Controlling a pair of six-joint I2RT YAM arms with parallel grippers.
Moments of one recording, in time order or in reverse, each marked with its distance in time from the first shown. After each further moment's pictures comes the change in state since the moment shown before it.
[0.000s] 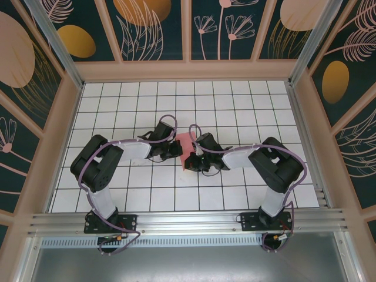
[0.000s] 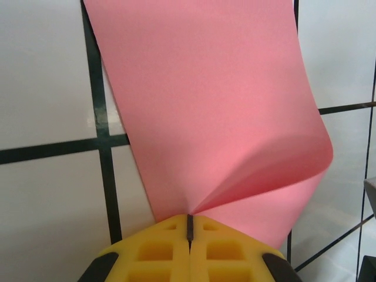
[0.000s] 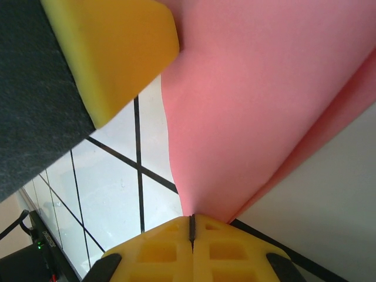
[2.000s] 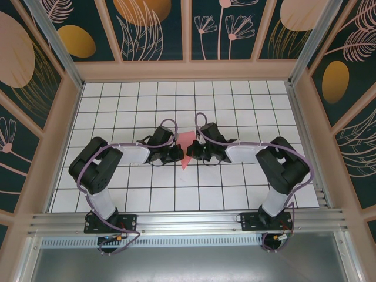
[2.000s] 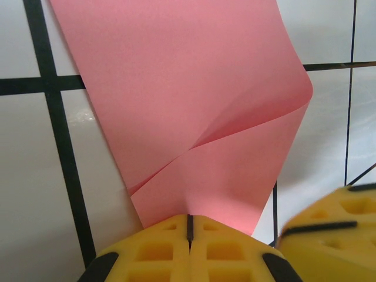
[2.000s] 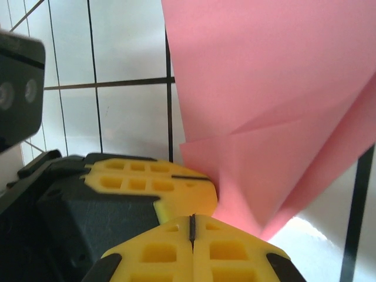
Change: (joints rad) left arm -0.019 -0.025 -0.083 0.093 0.073 0.000; right arm -0.074 -0.030 0.099 -0.067 0.077 0.014
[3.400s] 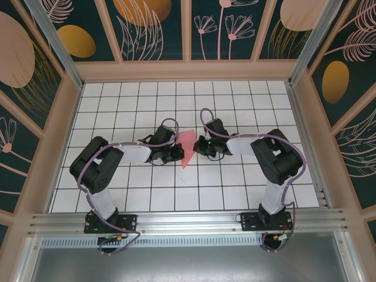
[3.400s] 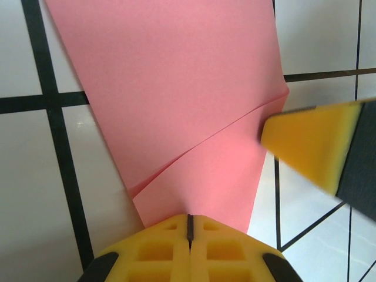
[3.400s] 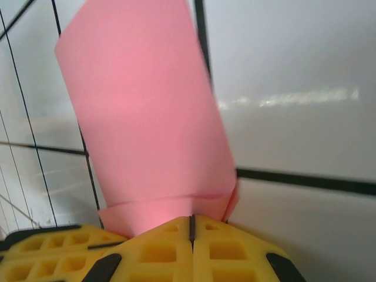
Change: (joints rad) left arm -0.007 0.010 0.024 -0.026 -0.038 0.008; right arm -0.128 0.104 0.053 -0.048 0.013 -0.026
